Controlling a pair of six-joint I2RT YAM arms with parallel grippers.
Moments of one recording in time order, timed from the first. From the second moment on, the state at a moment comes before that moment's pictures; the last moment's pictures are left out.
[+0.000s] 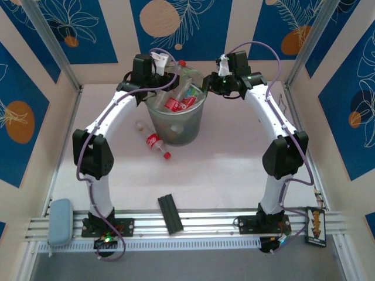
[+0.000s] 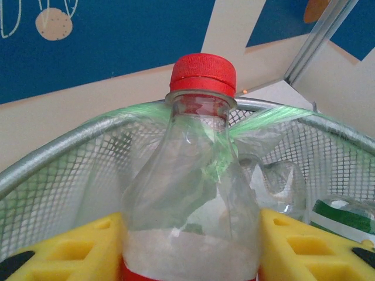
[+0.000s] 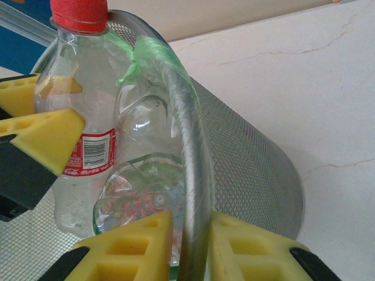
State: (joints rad) left arm -0.37 1.96 1.87 -0.34 0.32 -0.09; right arm 0.30 1.89 1.94 -0.76 -0.44 0.48
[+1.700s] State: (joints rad) left arm 0.01 1.36 0.84 -0.17 0.37 -0.79; right arm 0.29 1.90 1.93 -0.74 -0.46 0.47
